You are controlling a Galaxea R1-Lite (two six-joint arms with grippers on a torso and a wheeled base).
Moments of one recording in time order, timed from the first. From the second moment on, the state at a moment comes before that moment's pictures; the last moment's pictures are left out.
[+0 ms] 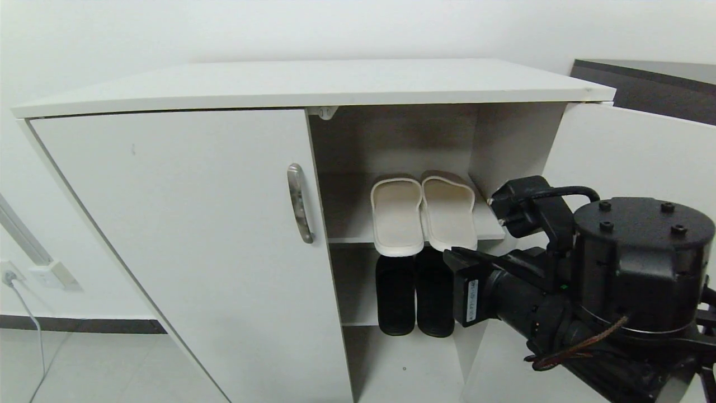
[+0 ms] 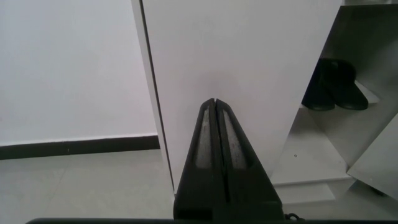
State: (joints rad) left arm 0.00 0.00 0.00 0.00 -0.02 0.01; right arm 0.99 1.57 -0.80 -0.56 -0.53 0.19
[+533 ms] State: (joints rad) left arm 0.00 0.00 0.00 0.00 -0.02 0.01; right arm 0.97 1.56 -0.73 -0.64 -0.46 0.15
